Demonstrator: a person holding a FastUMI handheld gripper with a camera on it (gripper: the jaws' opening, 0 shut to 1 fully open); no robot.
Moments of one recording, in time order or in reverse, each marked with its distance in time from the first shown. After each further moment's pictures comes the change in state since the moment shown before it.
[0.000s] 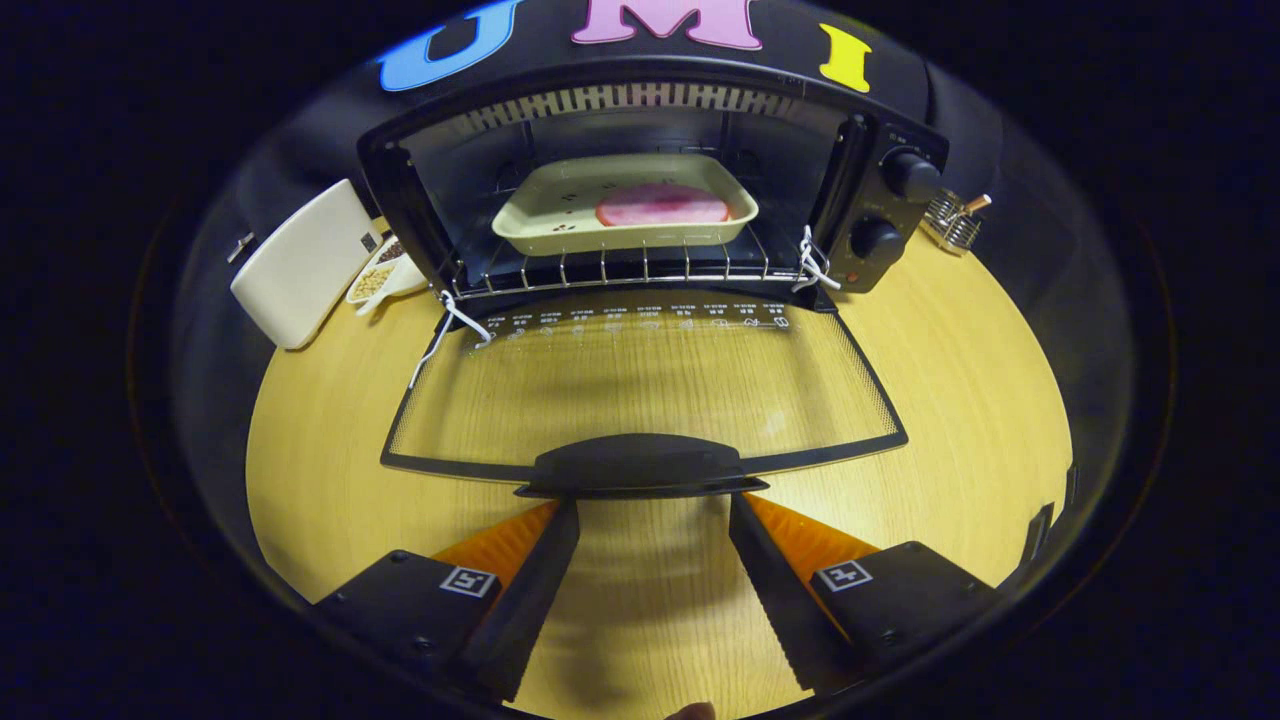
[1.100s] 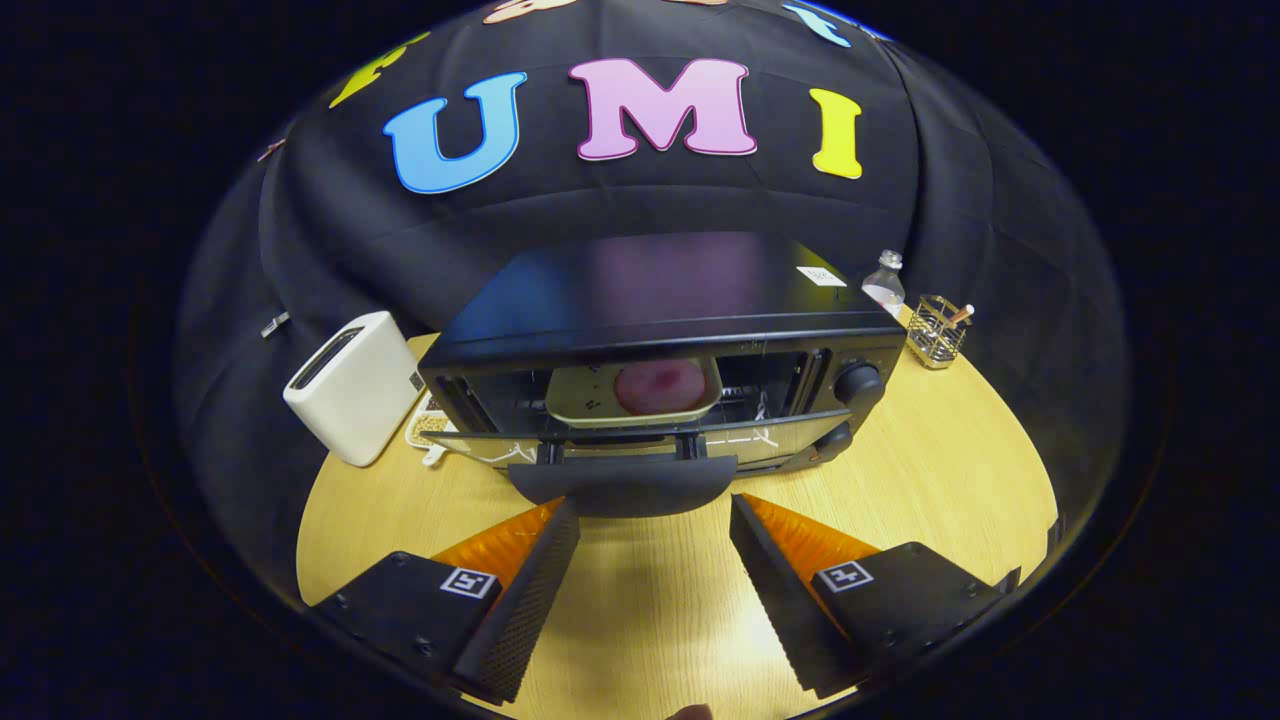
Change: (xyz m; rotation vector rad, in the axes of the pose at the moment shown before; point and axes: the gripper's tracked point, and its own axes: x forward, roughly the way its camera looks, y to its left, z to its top) arm -0.068 -0.009 0.092 0.040 -0.320 0.073
